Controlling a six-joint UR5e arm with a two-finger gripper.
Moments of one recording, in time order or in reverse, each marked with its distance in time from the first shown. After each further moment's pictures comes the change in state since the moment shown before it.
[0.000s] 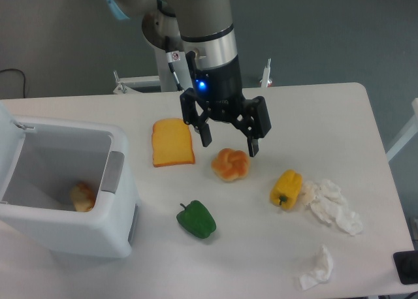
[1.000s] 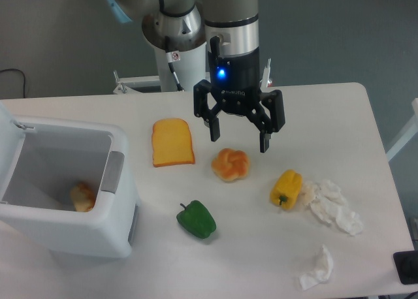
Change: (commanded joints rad) arm 0.098 0.029 -0.009 0.002 -0.221 -0.053
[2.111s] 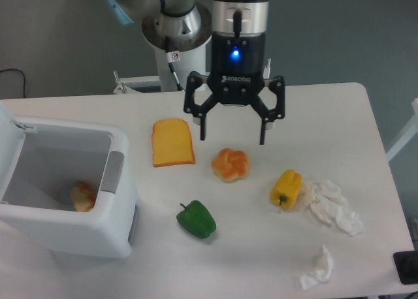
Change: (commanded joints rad) arm -0.060 0.005 0.046 0.005 -0.118 -0.408
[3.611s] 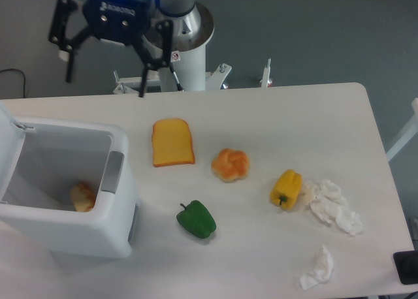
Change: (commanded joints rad) arm -0.181 0.143 0.041 0.002 -0.155 -0.275
